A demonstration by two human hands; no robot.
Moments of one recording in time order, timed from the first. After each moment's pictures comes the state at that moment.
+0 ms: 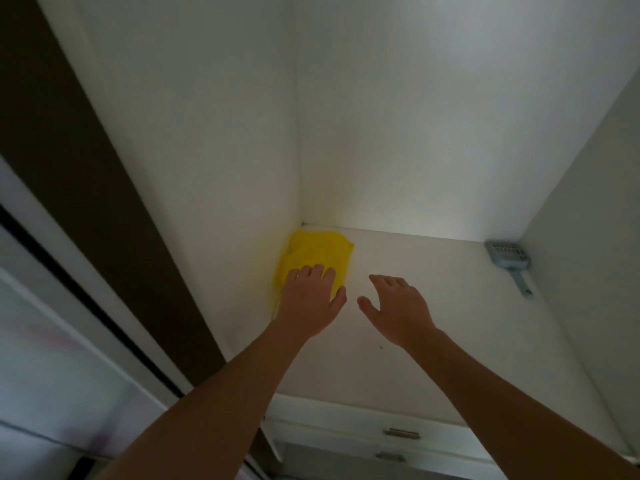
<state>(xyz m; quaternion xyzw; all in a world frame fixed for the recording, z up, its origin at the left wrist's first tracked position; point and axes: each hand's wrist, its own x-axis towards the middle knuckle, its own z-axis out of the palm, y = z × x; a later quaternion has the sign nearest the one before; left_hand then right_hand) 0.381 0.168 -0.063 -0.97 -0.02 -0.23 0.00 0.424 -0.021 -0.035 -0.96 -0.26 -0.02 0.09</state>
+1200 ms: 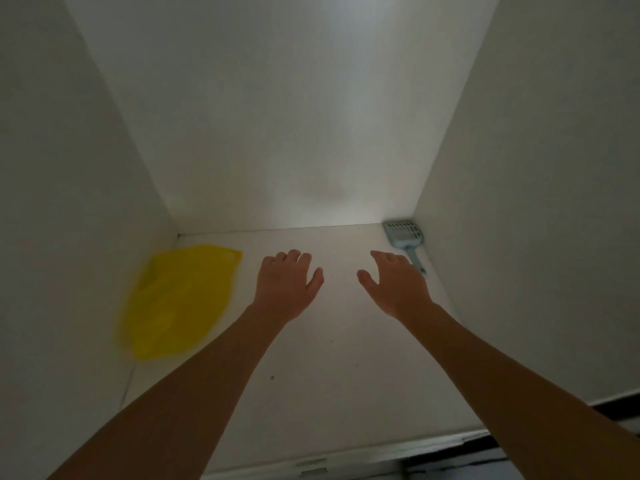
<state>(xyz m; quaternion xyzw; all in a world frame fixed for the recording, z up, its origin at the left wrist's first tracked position) 0.537 0.022 -0.067 -0.99 0.06 -0.15 -0.03 0.552 -0.201 -0.045 -0.99 -0.09 -0.02 0.09</state>
